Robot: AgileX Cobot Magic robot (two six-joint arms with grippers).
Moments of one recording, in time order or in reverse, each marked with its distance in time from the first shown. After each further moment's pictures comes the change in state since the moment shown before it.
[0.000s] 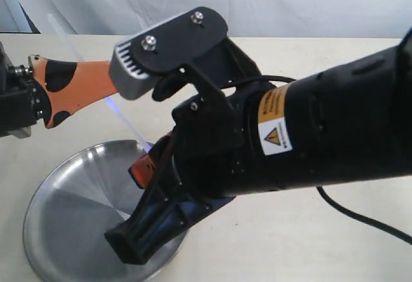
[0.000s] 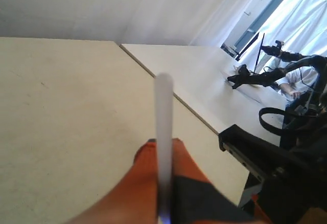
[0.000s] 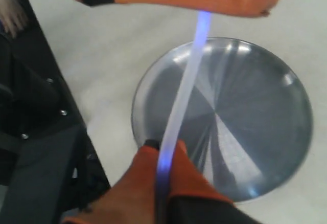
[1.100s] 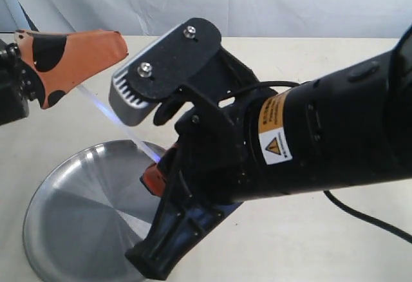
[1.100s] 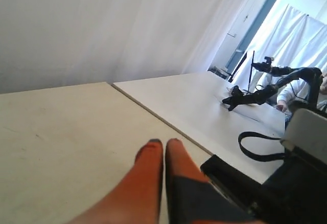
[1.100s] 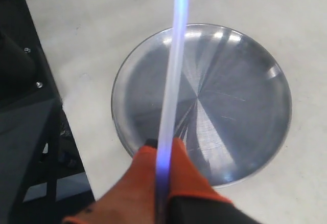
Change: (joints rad) left arm -0.009 -0.002 -0.002 -0.160 -0.055 0.238; right arm -0.002 0.011 0.004 -0.075 0.045 -0.041
